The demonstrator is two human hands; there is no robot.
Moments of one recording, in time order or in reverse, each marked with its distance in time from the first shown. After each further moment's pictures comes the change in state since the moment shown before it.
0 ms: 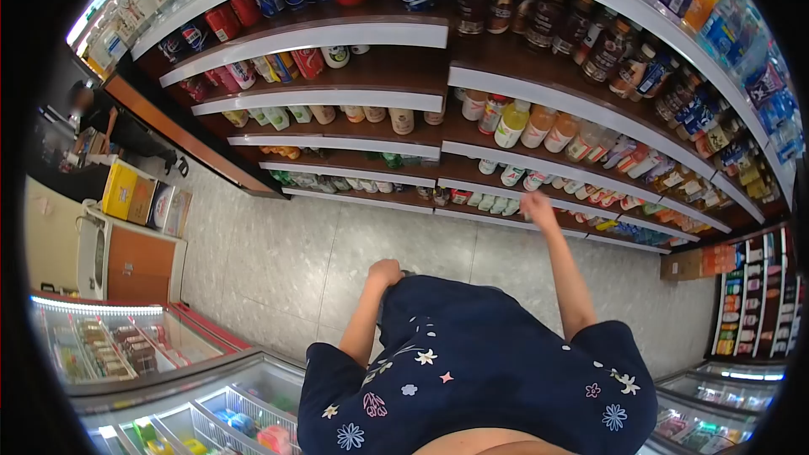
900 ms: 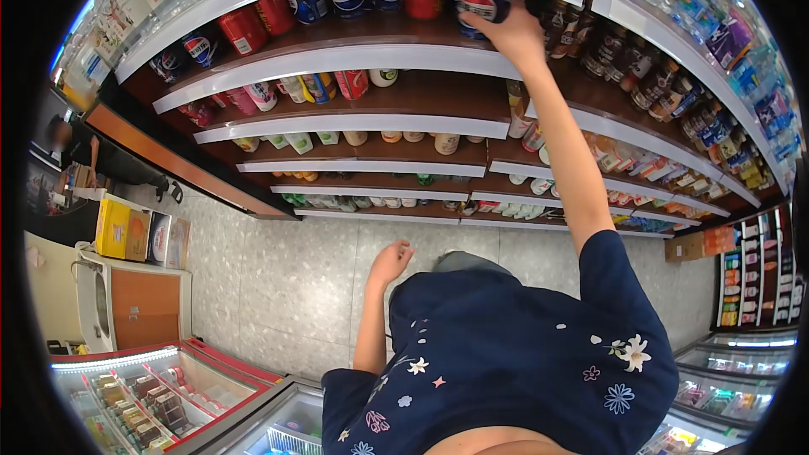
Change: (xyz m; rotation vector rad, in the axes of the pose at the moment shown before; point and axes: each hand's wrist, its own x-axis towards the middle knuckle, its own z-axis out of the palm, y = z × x) left_hand 0.009 -0.168 -0.124 -0.682 0.440 0.327; right_hand 0.245 -0.430 0.143 -0.536 0.503 -0.344
